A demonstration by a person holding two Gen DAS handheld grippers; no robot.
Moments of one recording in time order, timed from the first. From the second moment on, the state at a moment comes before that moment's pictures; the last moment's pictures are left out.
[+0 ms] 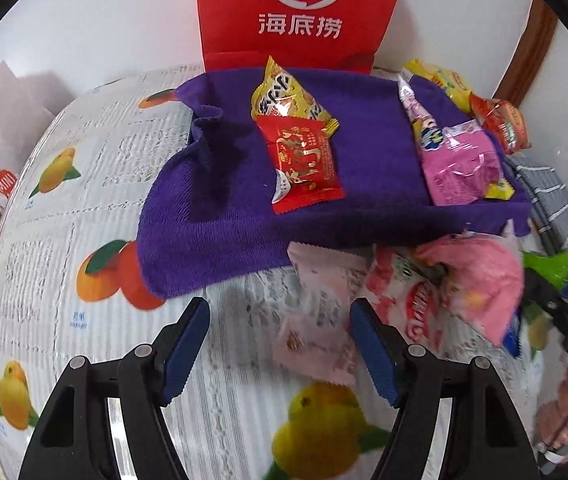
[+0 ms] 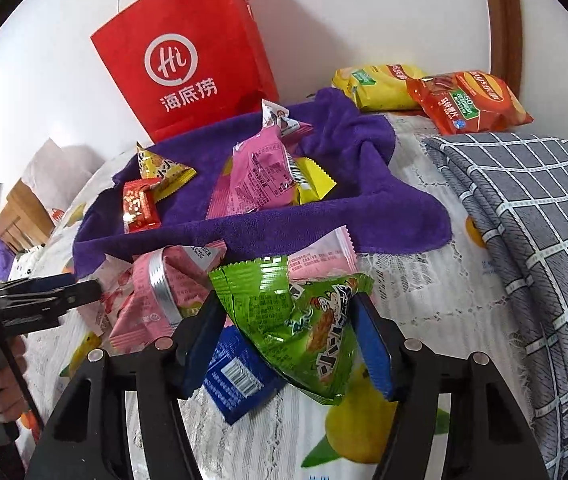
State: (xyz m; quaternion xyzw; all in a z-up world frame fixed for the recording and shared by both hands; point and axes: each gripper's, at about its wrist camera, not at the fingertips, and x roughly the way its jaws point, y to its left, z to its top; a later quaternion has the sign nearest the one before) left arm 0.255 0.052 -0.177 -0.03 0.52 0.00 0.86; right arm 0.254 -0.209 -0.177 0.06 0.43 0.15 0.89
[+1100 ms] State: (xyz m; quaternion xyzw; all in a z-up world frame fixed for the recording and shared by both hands) left arm 0.211 0.053 -0.161 -0.03 0.49 -0.04 0.87; right arm 0.198 -0.227 -0.127 0.10 0.41 0.15 0.89
